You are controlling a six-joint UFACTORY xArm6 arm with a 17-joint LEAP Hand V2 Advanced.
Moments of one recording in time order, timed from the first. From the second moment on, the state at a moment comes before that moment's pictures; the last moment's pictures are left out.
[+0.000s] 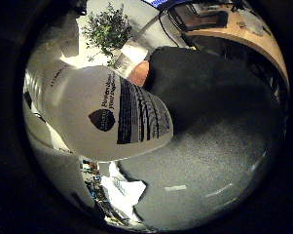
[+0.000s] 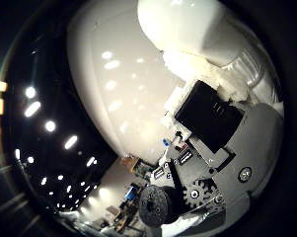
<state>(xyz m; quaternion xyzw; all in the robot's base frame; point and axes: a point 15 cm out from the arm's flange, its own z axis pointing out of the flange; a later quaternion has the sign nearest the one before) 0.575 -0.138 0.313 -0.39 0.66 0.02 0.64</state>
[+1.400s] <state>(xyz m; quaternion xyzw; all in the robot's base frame) 0.315 0.050 0.473 -0.72 0.54 0.20 0.40</state>
